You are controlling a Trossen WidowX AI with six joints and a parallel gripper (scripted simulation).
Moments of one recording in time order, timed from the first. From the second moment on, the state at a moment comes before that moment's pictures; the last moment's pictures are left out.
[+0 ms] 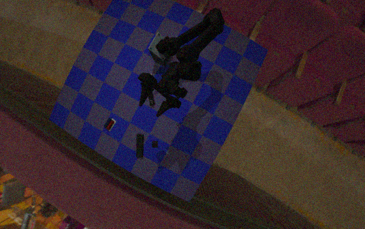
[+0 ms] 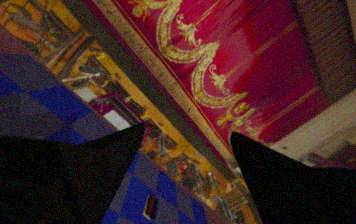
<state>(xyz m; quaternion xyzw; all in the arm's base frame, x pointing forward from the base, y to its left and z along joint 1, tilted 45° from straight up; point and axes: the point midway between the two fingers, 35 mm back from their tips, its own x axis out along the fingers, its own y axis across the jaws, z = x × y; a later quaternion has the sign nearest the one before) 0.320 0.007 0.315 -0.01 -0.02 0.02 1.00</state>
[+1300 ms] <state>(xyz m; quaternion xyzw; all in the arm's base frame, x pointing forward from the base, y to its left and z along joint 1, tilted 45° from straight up) 0.174 0.071 0.009 0.21 0.67 0.32 0.63</state>
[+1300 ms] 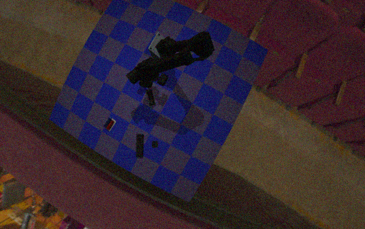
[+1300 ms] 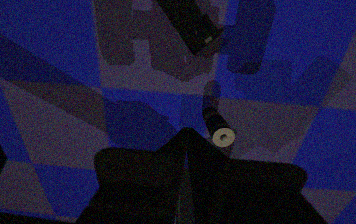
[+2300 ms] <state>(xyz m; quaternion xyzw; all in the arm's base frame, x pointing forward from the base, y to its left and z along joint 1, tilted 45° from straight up) 0.167 0.073 -0.035 0.22 0.68 0.32 0.63</state>
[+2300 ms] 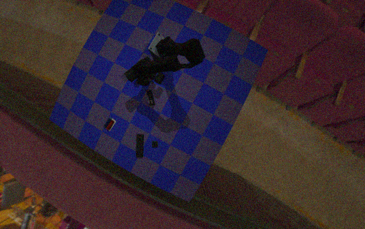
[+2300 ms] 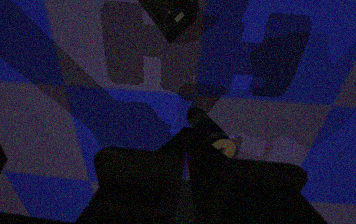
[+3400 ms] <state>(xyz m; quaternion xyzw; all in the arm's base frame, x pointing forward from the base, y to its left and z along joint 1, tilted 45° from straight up) 0.179 0.005 -0.016 0.22 0.67 0.32 0.63</state>
